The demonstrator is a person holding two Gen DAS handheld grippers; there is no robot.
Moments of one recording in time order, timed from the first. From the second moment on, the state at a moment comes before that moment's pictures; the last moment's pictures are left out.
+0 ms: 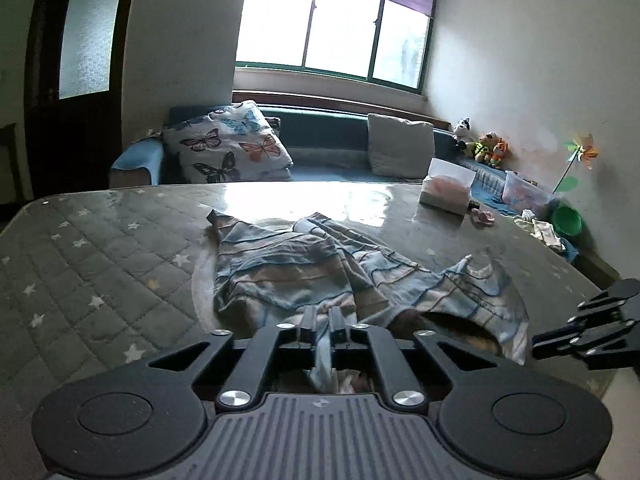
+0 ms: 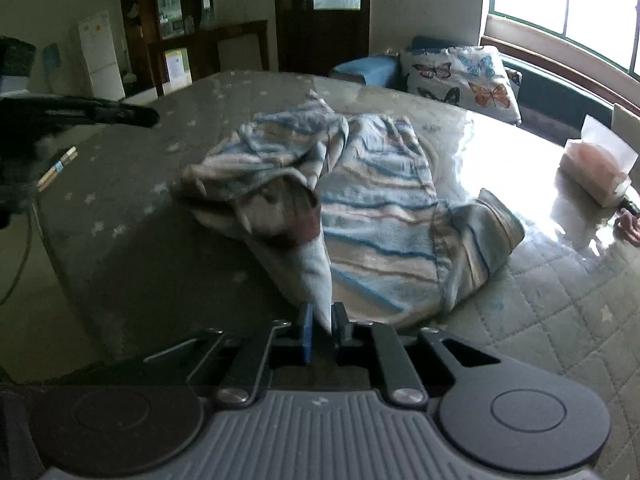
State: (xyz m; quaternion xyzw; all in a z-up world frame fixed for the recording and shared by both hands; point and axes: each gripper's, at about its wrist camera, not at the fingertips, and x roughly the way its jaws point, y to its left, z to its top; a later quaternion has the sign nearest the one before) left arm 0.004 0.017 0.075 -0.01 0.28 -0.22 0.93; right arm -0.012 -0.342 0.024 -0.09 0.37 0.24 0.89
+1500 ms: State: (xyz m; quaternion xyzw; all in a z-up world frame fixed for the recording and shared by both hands) left arm 0.104 -0.076 0.014 0.10 0.35 -0.18 0.91; right arm 0.110 -0.425 -0.023 -0.02 0.37 0.05 0.93
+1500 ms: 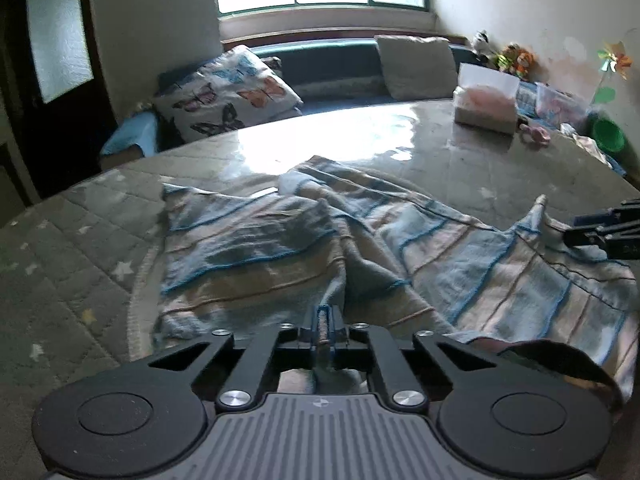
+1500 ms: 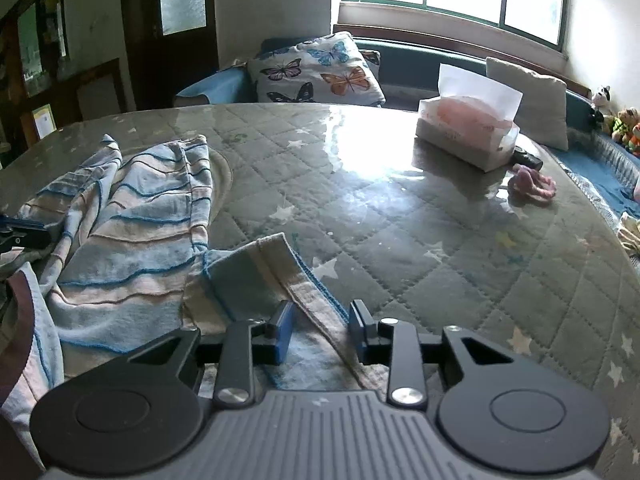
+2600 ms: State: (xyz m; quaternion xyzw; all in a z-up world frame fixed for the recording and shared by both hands) left arm -0.025 0.119 0.035 -0.08 0.33 0.02 0.94; right arm 0.042 -0.419 -0.004 -0.02 0.37 0.02 0.93
